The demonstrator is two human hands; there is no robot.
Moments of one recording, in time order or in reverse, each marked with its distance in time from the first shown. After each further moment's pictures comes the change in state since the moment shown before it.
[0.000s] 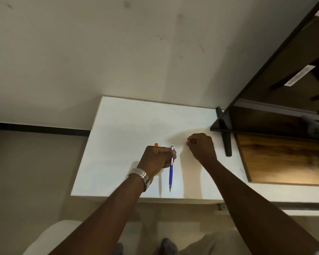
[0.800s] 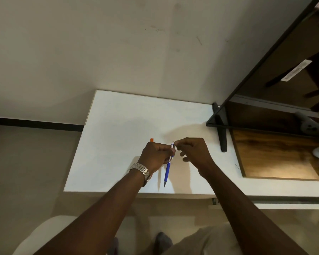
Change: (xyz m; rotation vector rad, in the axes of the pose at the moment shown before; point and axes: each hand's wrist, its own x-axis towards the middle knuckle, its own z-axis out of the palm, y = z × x) left_hand 0.015 -0.014 0.012 0.164 0.019 0.062; right_hand -0.054 -0.028 -0.018 0.587 -0.178 0.162
